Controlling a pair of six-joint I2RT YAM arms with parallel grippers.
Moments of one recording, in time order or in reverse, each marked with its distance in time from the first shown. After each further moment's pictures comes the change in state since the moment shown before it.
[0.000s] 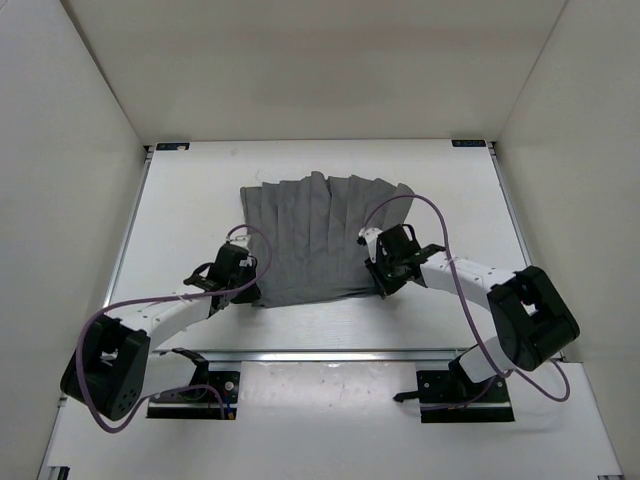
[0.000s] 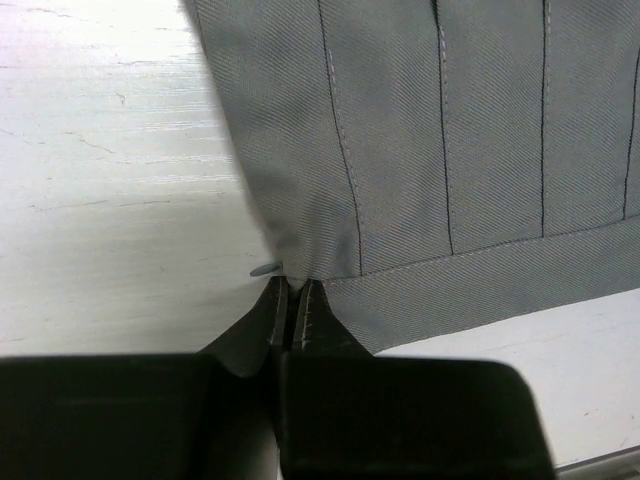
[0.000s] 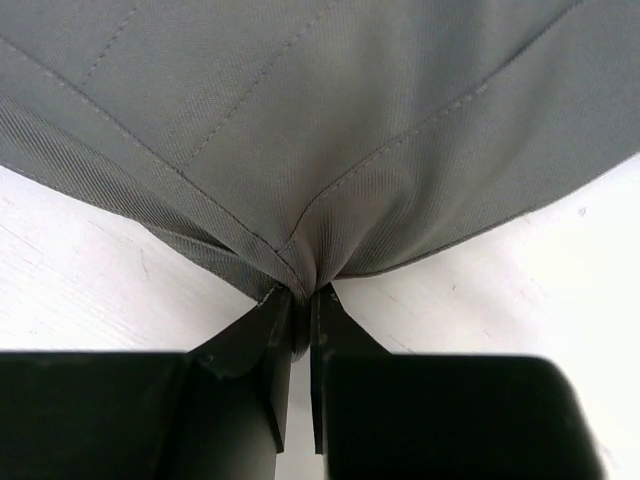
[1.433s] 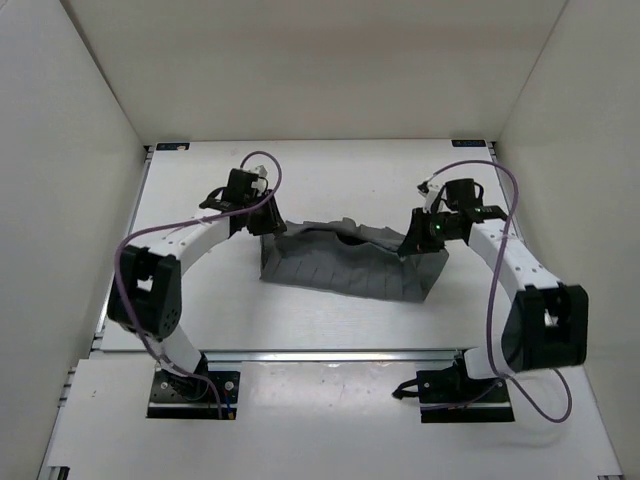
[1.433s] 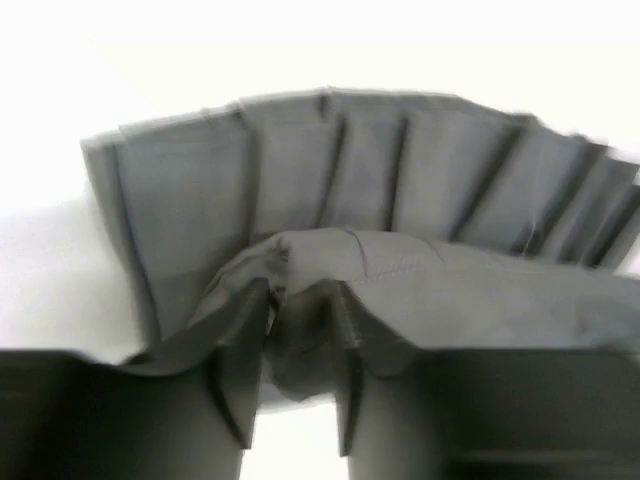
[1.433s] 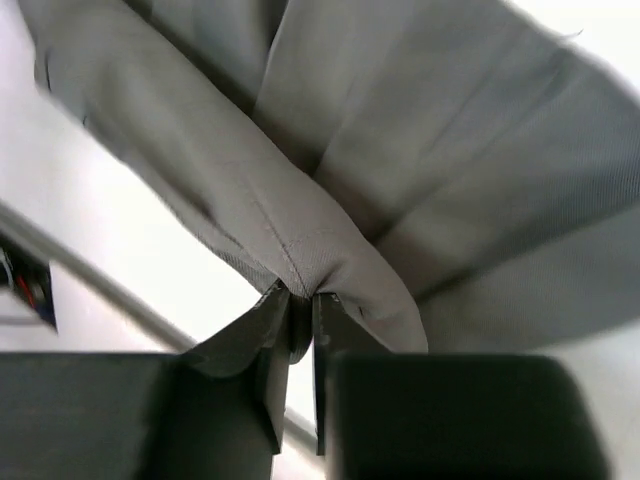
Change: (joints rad) left arm 0.101 0.426 0.679 -0.169 0.206 -0.039; right arm -0.449 -0.092 0.280 -0.338 -0.420 0.193
